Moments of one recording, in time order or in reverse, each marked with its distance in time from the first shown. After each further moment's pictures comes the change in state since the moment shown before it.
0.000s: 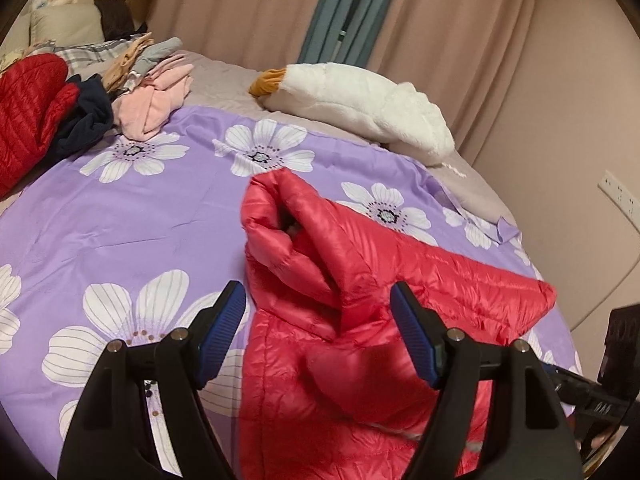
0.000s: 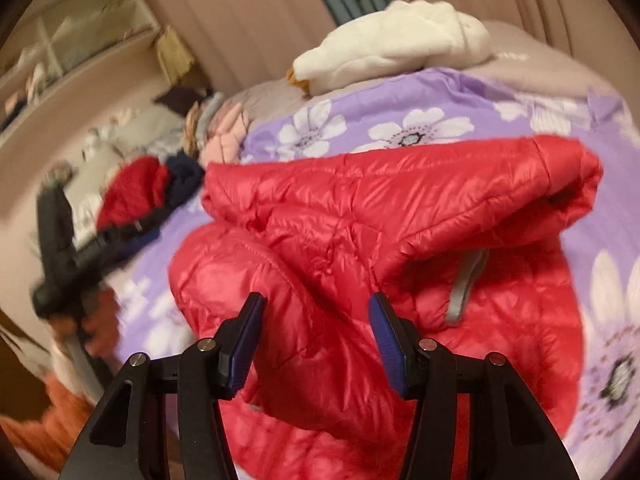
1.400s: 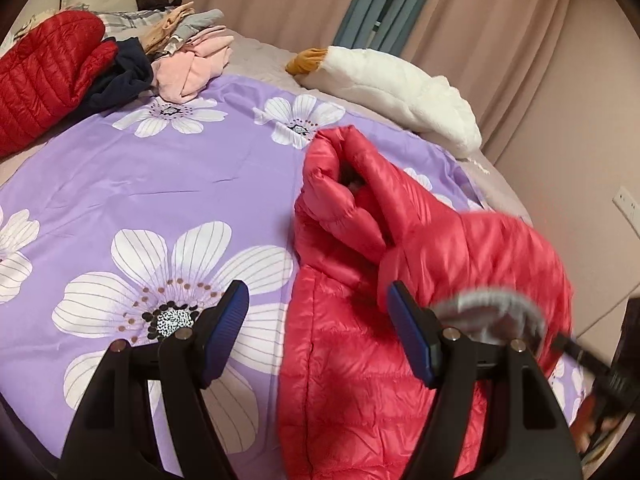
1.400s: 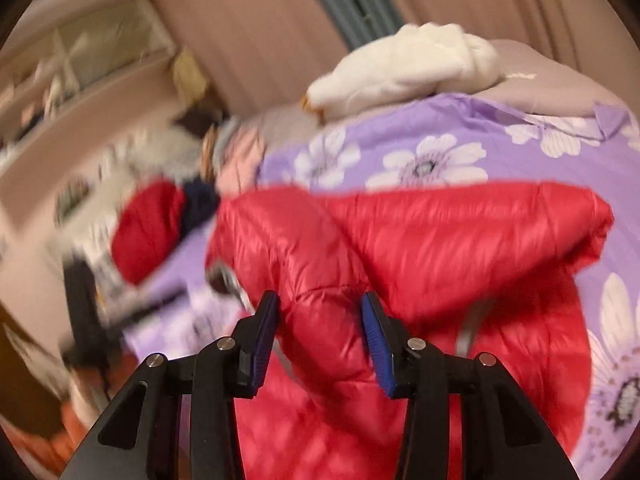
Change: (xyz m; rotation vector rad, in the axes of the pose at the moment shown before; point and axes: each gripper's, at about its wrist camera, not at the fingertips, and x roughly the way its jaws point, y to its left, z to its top) left arm -0.012 0.046 -0.031 -0.101 0.039 0.055; right arm 0.006 0.013 0.006 -0.117 -0.019 0.002
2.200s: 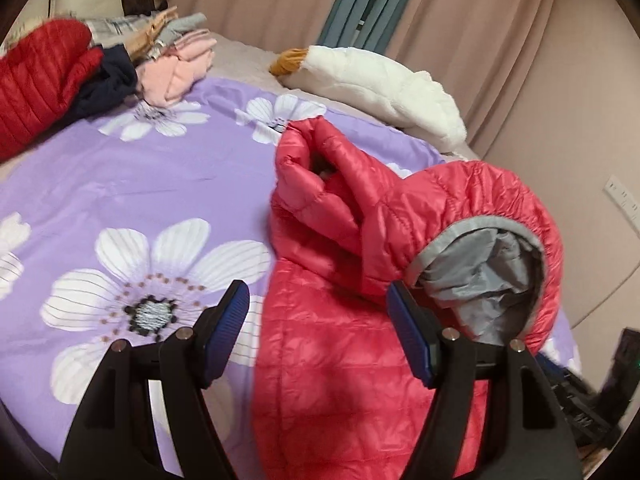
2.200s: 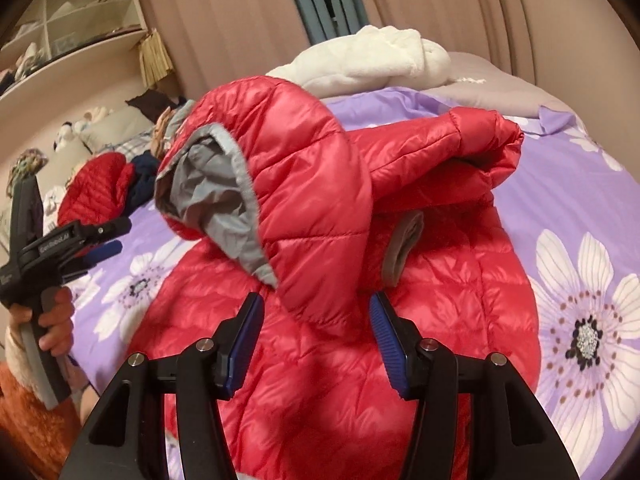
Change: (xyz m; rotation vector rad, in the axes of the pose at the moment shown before) left arm -0.004 -0.021 -0.011 0.050 -0.006 -0.026; right arm -0.021 -0.017 -0.041 -0.003 -0.089 -0.238
